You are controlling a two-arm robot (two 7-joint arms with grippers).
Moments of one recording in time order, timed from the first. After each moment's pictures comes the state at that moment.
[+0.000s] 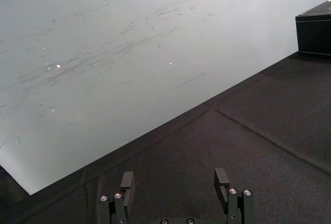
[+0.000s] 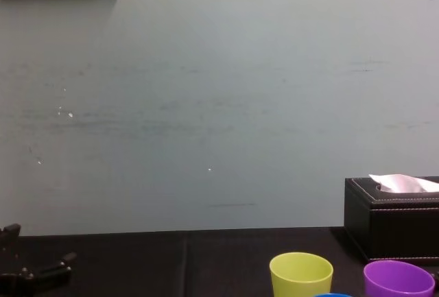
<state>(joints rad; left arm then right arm) -0.20 0.60 0.45 -1.41 -0.25 -0.12 0.03 0.10 0.44 -0.31 -1.39 0.35 -0.15 0.36</state>
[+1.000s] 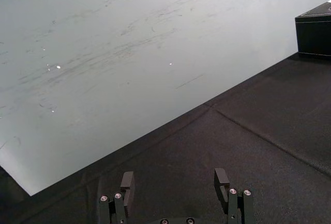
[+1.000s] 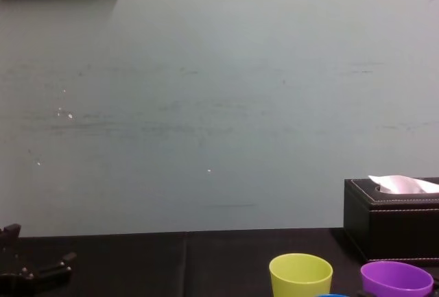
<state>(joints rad) -0.20 0.60 0.45 -1.41 -0.25 -0.12 0.03 0.12 0.42 -0.31 -1.37 0.34 -0.14 0.37</state>
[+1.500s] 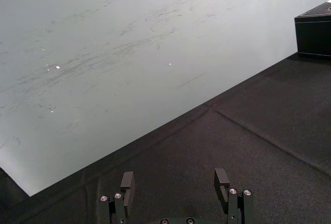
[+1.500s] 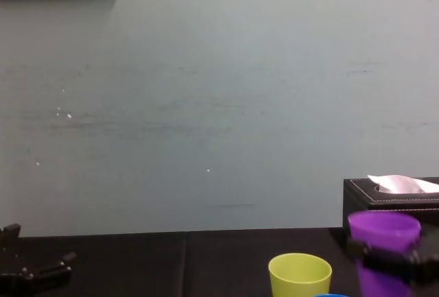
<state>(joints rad) -0.20 0.60 0.45 -1.41 -0.25 -0.12 0.03 0.17 0.43 -0.28 -1.41 0.34 -0.09 0.43</state>
